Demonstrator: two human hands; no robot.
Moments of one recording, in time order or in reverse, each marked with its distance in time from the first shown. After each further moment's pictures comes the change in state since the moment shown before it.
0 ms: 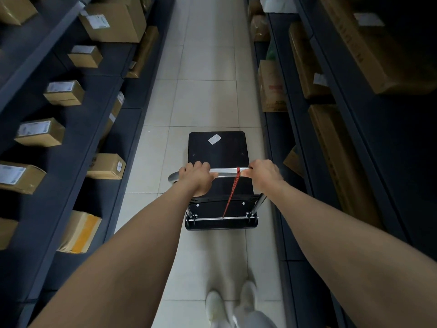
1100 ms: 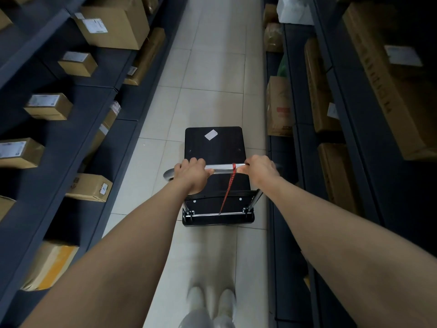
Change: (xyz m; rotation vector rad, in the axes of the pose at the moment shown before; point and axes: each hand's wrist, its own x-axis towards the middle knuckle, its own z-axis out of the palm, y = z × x) left_hand 0.200 0.030 -0.093 -0.074 0.065 -0.082; right_hand 0.225 0.012 -0.097 0.061 -0.030 -0.051
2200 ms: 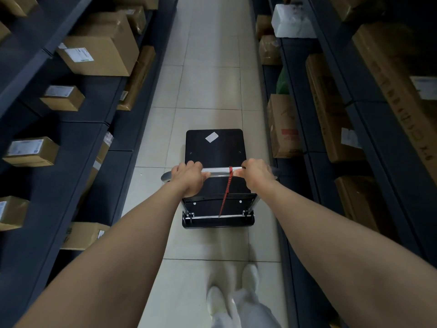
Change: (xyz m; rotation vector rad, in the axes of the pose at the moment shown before) left_hand 0.178 -0.050 -0.096 0.039 -0.011 0.058; right_hand 0.153 -0.081 -0.074 0.008 -0.017 0.030
